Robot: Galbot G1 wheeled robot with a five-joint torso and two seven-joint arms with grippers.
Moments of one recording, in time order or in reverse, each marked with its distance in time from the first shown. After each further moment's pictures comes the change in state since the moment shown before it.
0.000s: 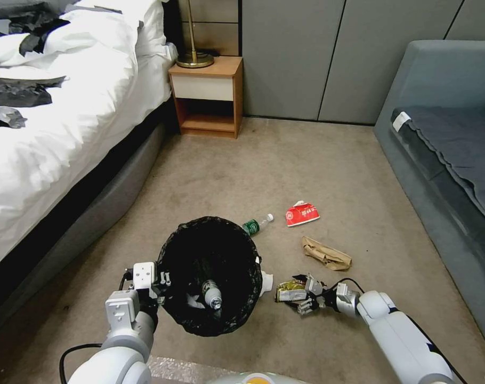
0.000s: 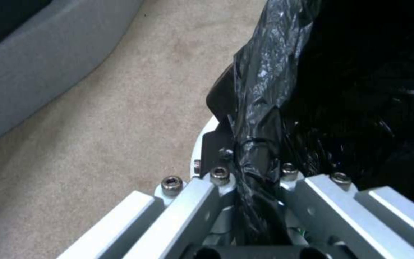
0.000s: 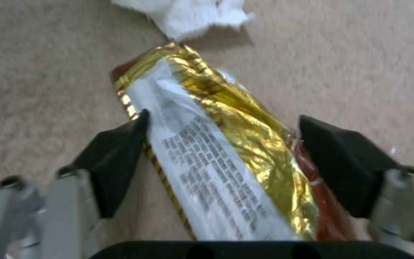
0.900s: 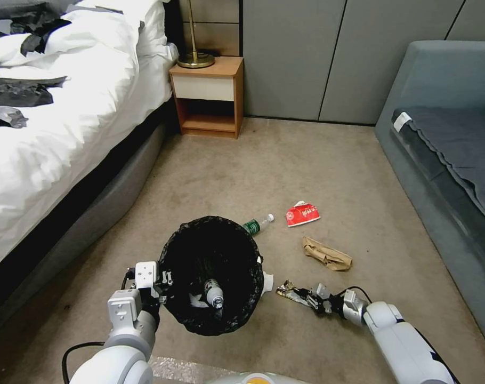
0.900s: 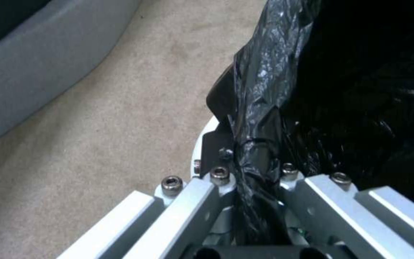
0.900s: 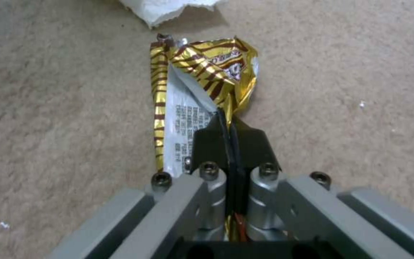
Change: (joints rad) left arm -0.010 0.006 0.011 0.005 -0.001 -0.003 0.001; right arm -0.056 -0.001 0.080 0.018 0.027 0.014 0.026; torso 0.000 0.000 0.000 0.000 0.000
